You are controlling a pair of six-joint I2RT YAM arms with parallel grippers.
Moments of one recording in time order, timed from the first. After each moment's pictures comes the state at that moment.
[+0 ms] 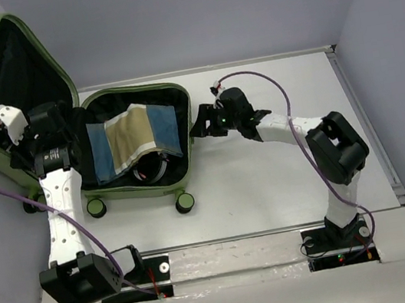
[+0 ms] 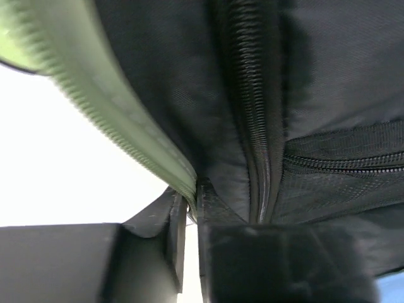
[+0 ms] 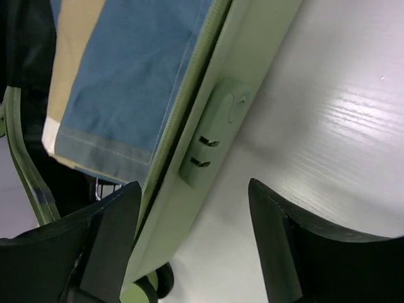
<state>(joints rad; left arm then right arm) 0.18 1.19 1.24 -0.50 -1.14 -0.21 0.59 1.85 1.25 0.11 -0.31 0.66</state>
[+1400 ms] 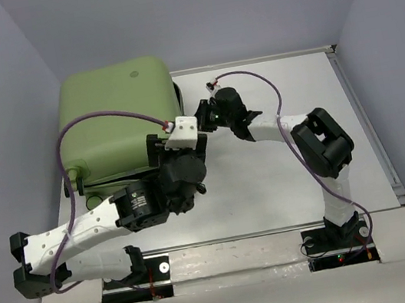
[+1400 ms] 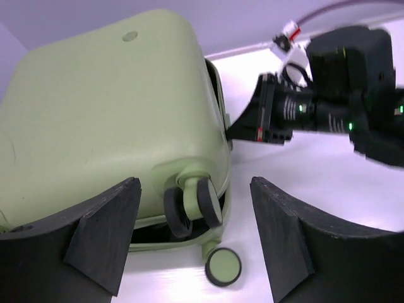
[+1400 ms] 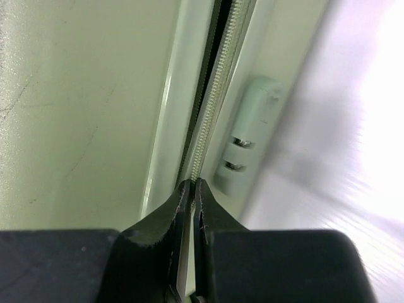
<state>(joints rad) -1.34 1.10 1.20 -0.52 -1.25 -0.21 0.60 2.01 1.33 0.32 -0.35 0.81</state>
